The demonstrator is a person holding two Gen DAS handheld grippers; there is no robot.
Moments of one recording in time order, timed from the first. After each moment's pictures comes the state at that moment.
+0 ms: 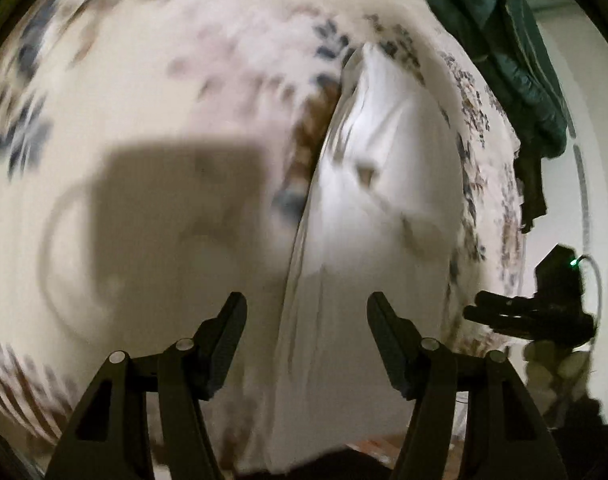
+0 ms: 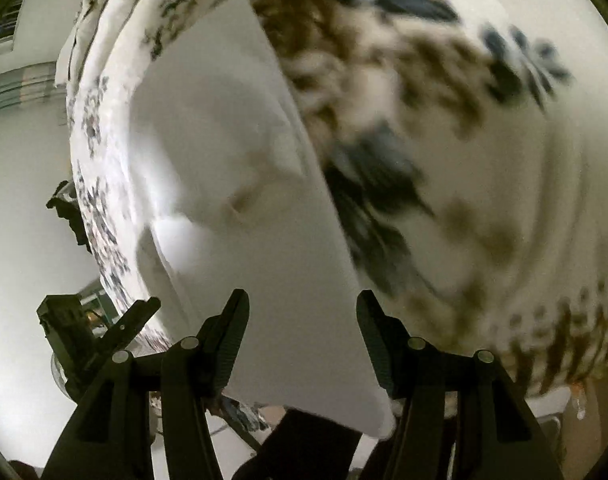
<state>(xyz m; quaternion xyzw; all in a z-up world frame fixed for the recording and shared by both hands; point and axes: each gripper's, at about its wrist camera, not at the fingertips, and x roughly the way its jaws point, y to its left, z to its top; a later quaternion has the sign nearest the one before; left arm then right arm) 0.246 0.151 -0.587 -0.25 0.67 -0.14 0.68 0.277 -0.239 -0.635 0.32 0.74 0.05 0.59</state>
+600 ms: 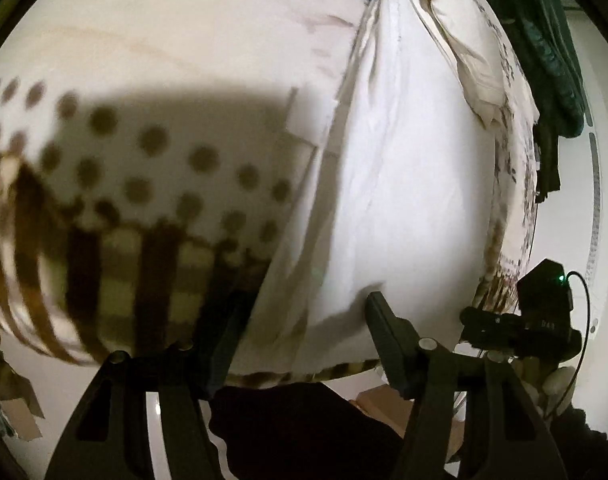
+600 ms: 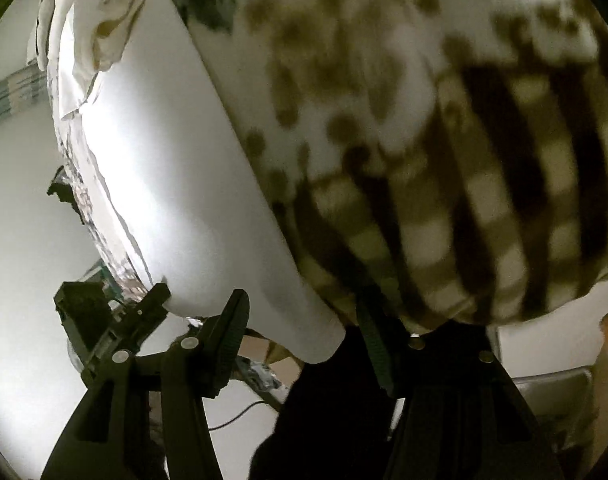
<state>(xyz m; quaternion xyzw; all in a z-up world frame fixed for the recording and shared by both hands) 0.129 0.126 -0.636 -0.27 0.71 -0.12 0.64 0.108 -0.236 -0.703 0.38 0.76 0.07 0.52</state>
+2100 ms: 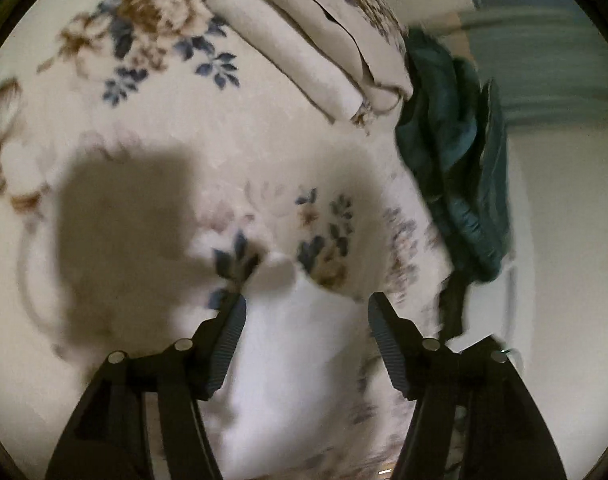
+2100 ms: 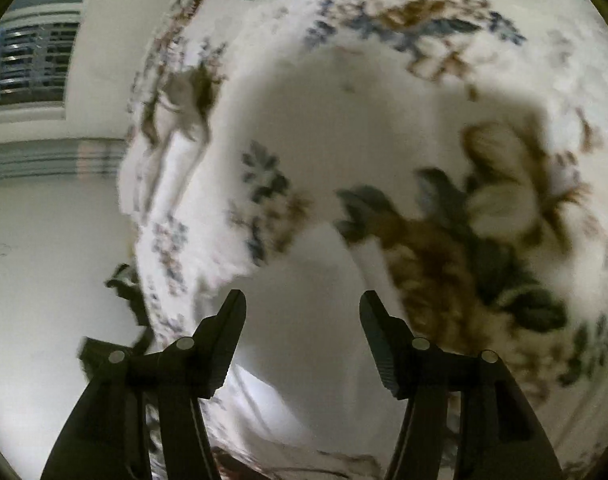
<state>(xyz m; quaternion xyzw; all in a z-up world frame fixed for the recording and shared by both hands) 0.445 0.159 -0.558 -0.38 0.56 -0.15 0.72 0.451 -0.274 -0.607 0.40 0.61 0.06 0.68</state>
